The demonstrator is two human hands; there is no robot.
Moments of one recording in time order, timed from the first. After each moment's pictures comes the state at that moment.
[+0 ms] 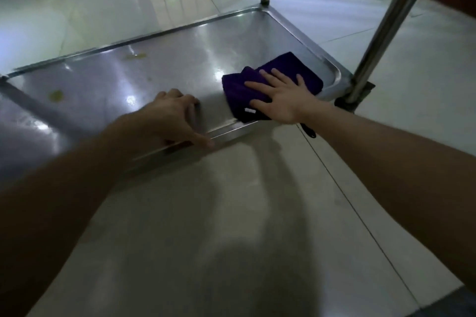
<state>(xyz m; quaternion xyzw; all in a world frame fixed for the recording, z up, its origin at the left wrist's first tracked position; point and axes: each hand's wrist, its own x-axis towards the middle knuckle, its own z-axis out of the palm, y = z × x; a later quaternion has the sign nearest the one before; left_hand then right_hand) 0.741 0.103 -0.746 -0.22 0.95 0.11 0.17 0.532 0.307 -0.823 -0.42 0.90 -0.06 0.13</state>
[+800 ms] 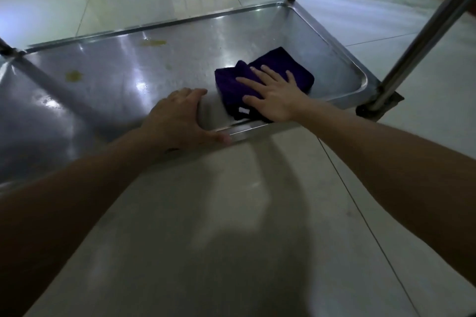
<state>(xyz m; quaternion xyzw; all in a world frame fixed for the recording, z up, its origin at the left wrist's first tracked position) 0.776 0.106 -0.764 -0.21 0.97 0.12 0.05 0.546 0.249 -0.827 -0.48 0.87 -0.06 0.12</state>
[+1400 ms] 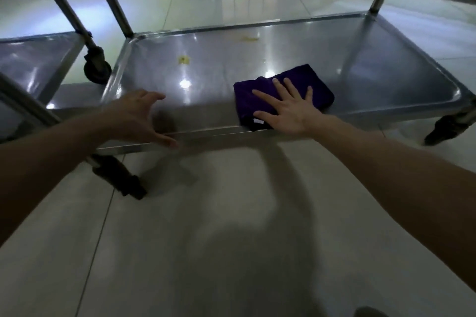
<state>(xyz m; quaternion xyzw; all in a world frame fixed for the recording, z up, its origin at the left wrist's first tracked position) 1.018 -0.077 -0.751 -0.36 0.92 0.07 0.12 0.704 0.147 -0.825 -0.51 0.85 -0.02 0.13</state>
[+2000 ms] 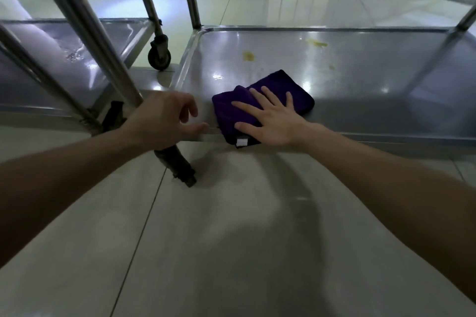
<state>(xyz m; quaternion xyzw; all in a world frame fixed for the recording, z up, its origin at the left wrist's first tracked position) 1.107 -0.067 -0.745 -0.33 0.94 0.09 -0.07 0.838 0.036 -0.820 -0.65 0.75 -0.03 0.13</state>
